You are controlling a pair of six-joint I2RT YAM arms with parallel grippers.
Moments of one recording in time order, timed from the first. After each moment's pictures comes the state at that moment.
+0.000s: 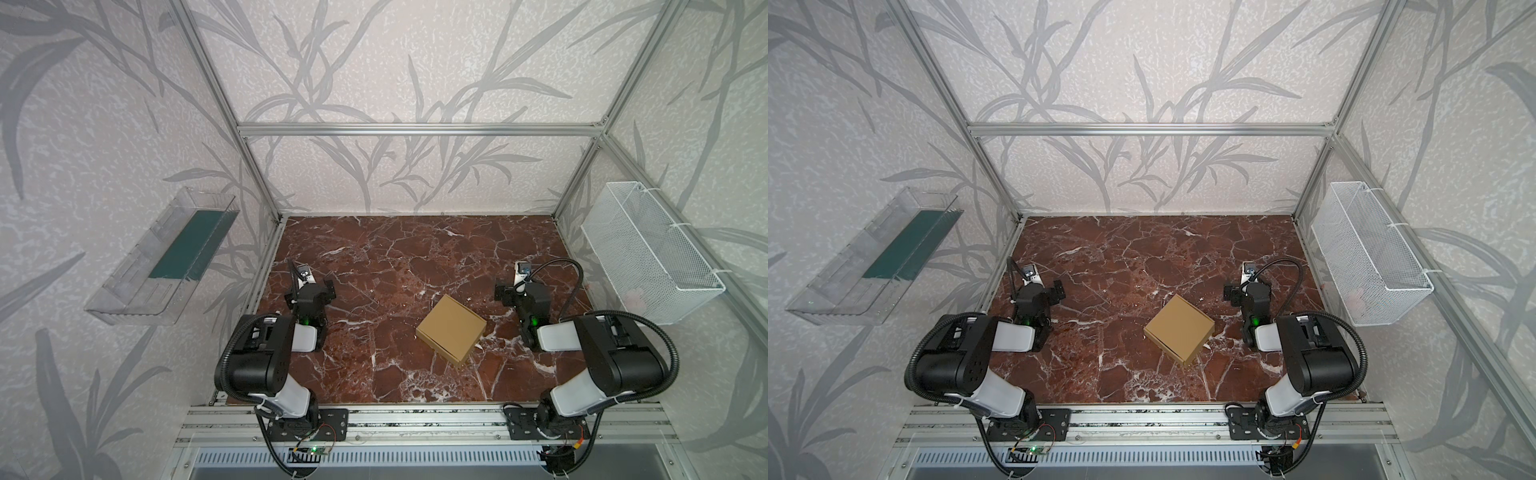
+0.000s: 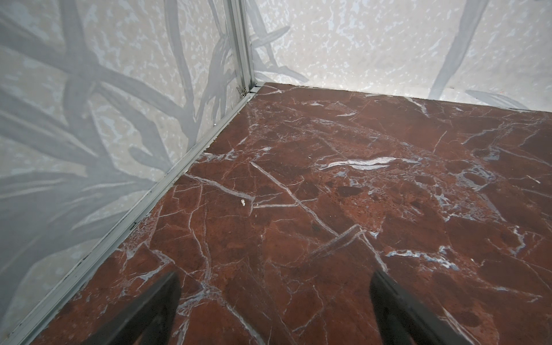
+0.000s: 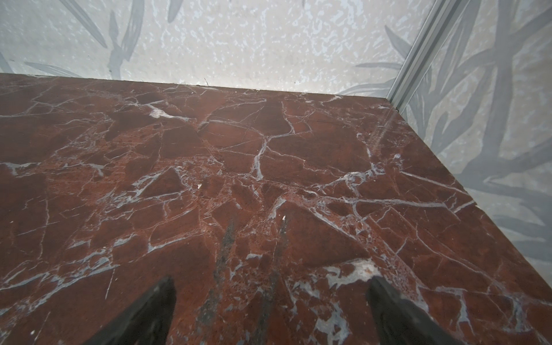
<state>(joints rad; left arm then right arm) -0.02 1.57 0.34 0.89 -0.42 -0.08 0.10 1.58 0.34 0.91 0.16 -0.02</state>
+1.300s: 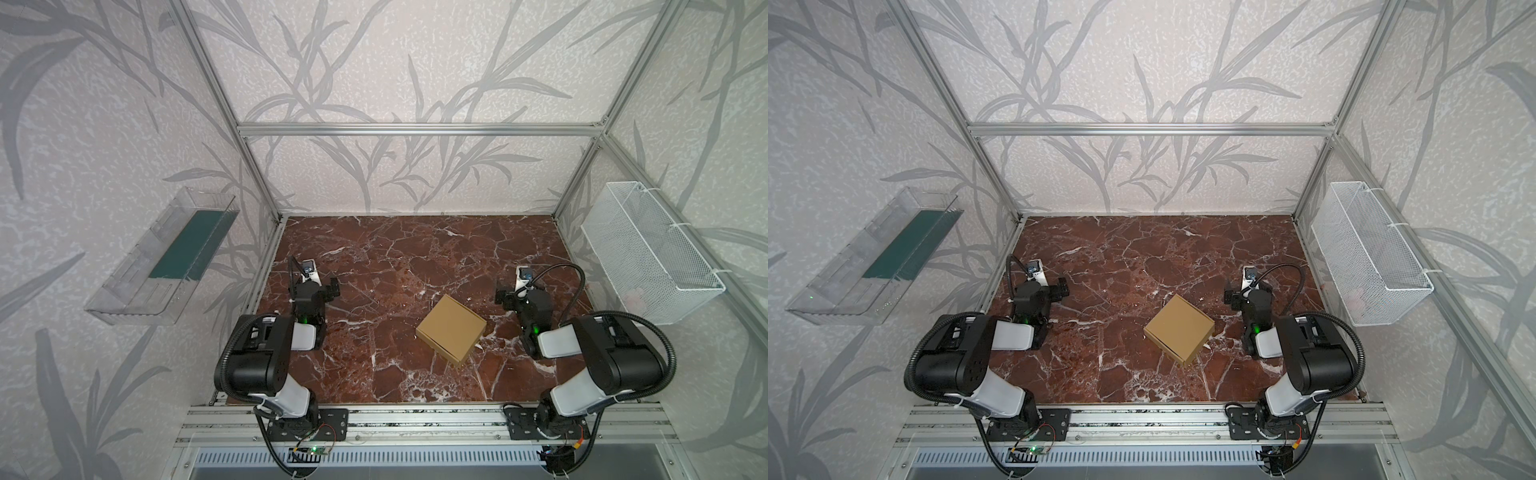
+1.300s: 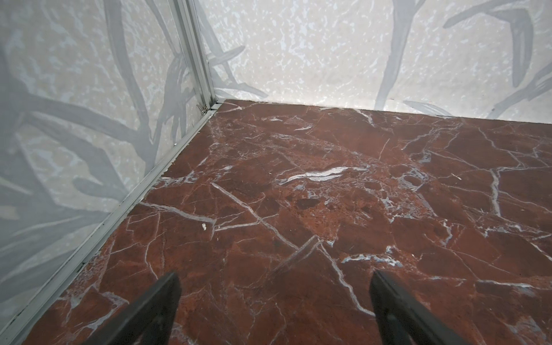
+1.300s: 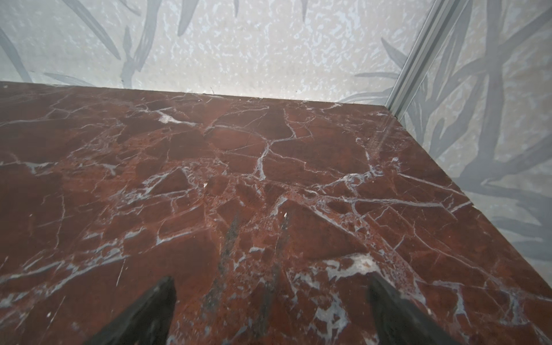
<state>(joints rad) -0.01 1.57 0.36 0.92 -0.25 -0.04 0.10 1.60 0.25 1.07 0.15 -0.03</state>
